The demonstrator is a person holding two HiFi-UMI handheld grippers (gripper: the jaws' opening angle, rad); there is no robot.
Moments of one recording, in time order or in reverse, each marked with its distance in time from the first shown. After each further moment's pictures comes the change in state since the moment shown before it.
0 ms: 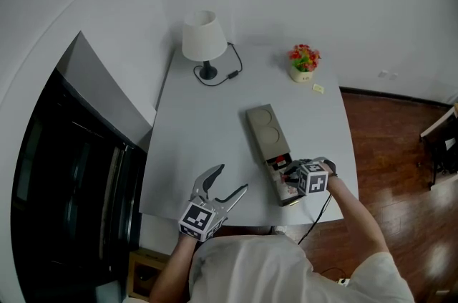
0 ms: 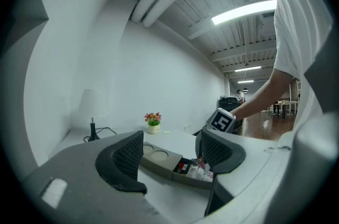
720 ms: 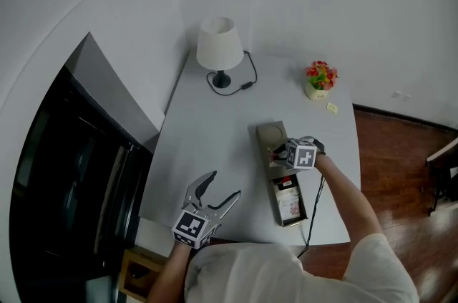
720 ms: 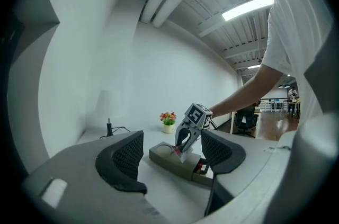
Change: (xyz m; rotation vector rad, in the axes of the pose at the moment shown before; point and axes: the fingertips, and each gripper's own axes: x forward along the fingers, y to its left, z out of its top) left arm -0.001 0.051 0.005 -0.023 0.013 0.136; right arm 0.018 -0.163 0.041 -0.034 -0.070 -0.007
